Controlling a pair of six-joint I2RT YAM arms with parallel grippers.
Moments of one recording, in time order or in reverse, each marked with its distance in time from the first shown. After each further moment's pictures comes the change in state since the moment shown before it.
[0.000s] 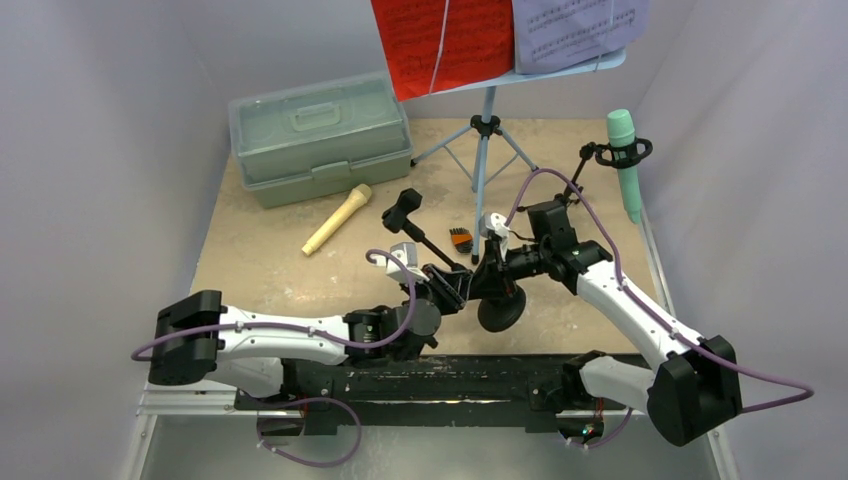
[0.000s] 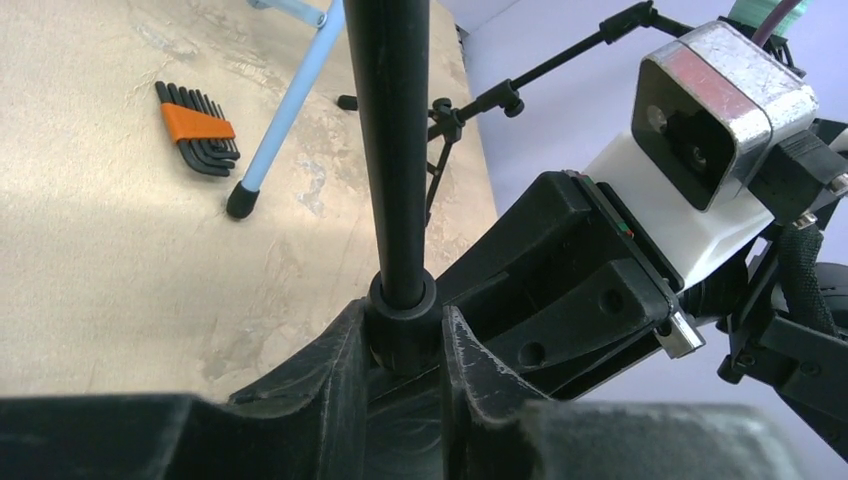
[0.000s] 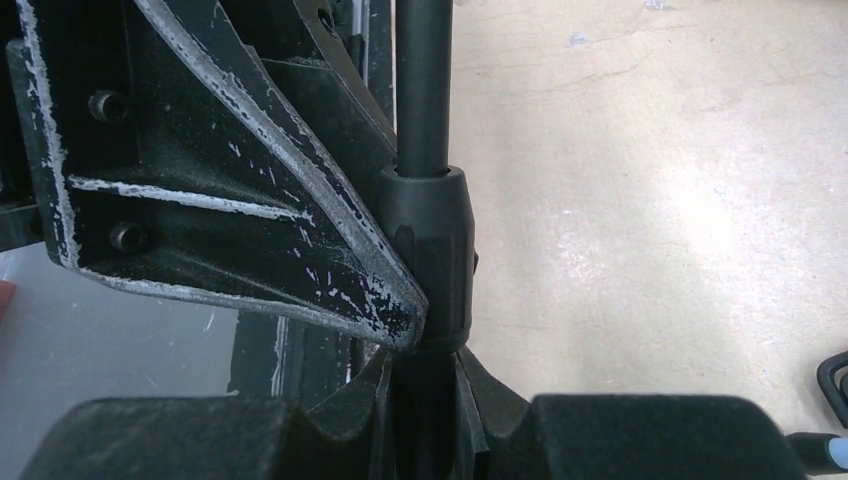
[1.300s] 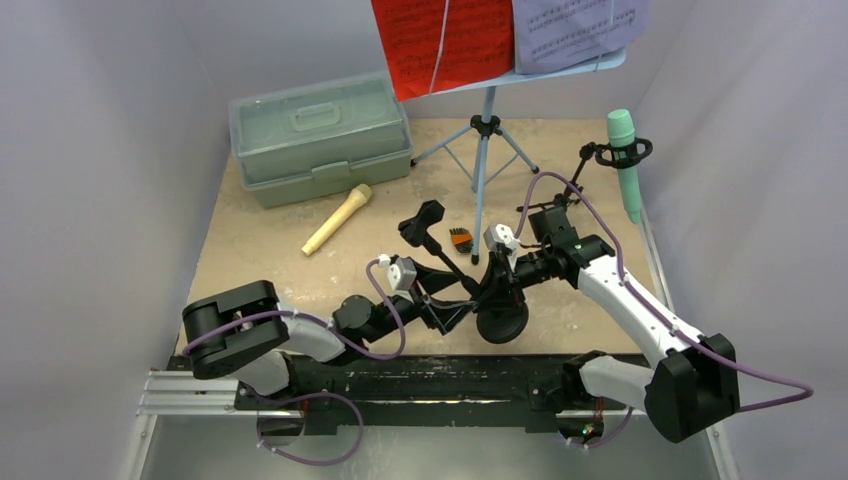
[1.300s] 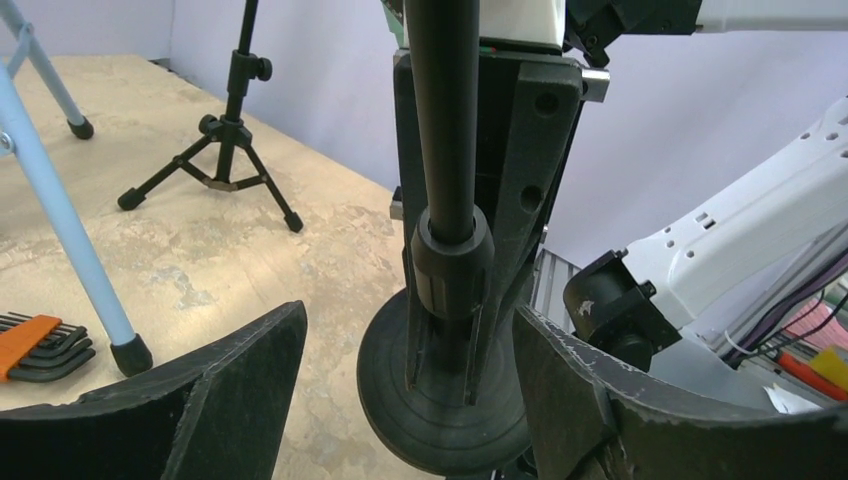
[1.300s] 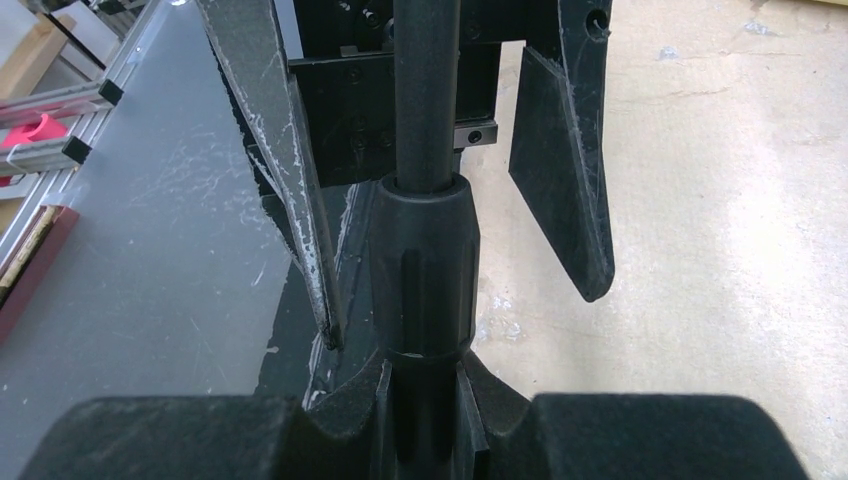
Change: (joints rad) left arm 0.271 0.179 -0.449 1.154 0.961 0.719; right arm -0.014 0.014 0.044 -0.281 -0.156 -0.320
